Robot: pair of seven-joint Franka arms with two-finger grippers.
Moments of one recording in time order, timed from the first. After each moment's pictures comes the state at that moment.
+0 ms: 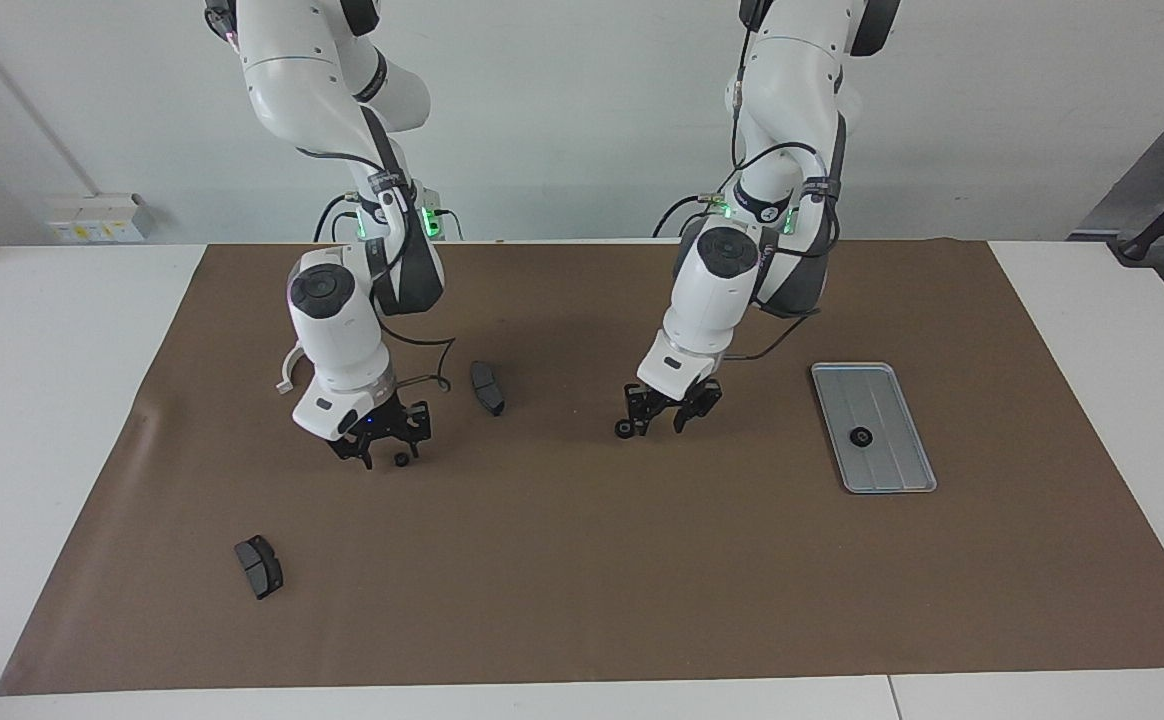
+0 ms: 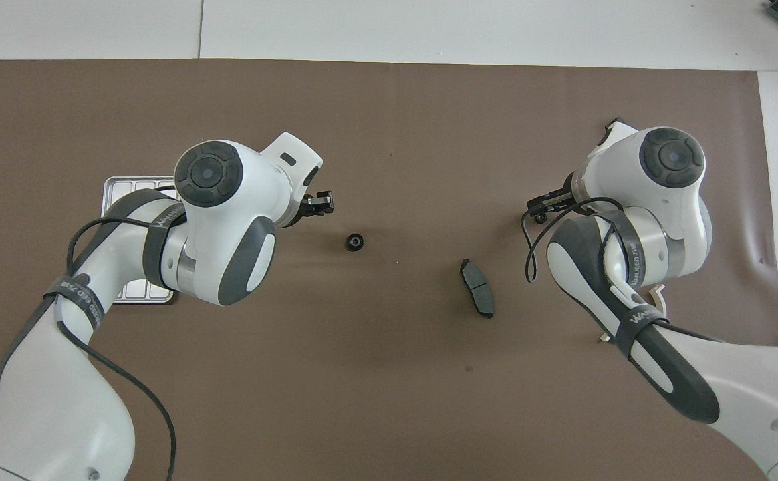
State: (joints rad) left arm -0.52 0.37 -0.02 -1.84 -0.08 2.37 -0.55; right arm 0.03 0.34 0.13 -1.97 -0.08 2.41 -0.03
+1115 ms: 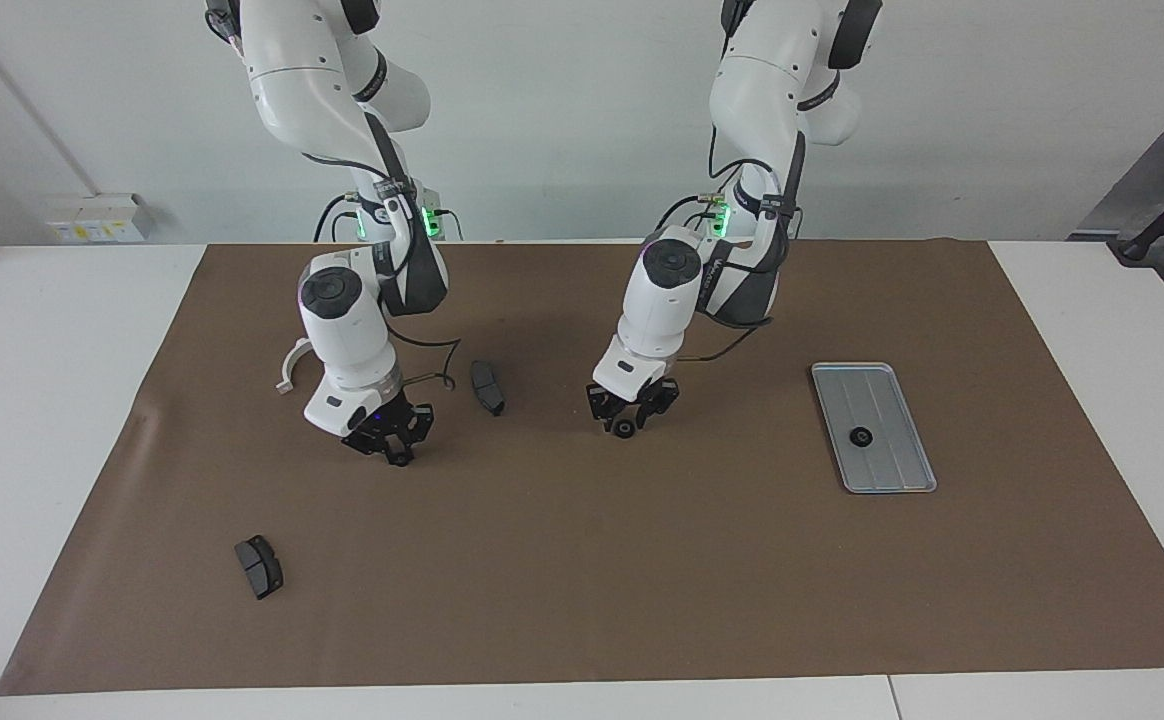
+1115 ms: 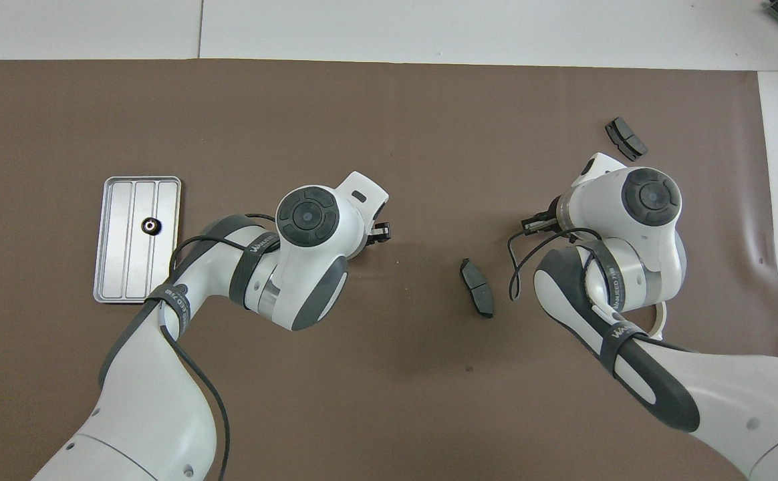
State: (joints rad) left arm -0.60 0.43 -0.01 -1.85 -0.08 2.42 -0.63; right arm 0.03 0.34 0.13 -2.04 -0.08 2.49 -0.04
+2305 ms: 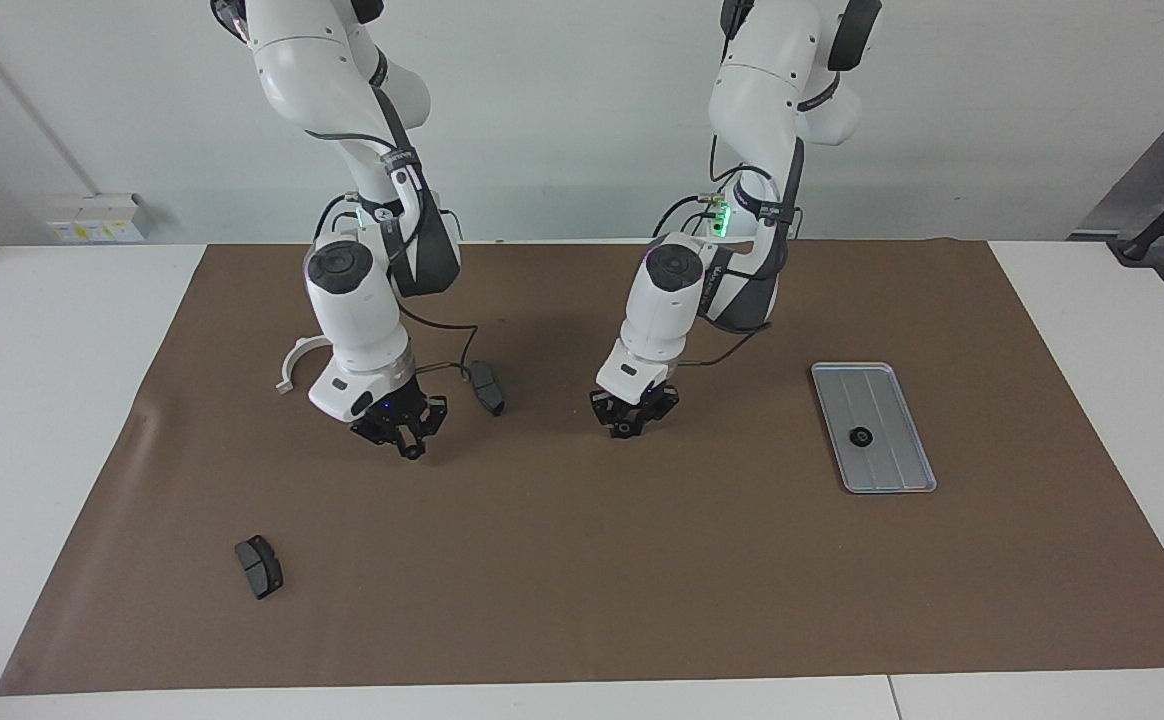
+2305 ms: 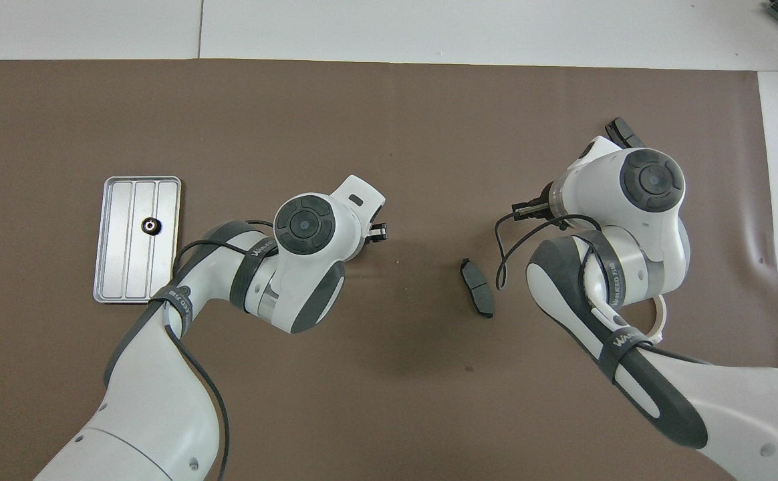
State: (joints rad) left arm -0.60 0.43 0.00 -1.87 -0.07 2.47 -0.63; right arm 0.06 0.30 0.15 -1.96 -0.06 2.40 0.11
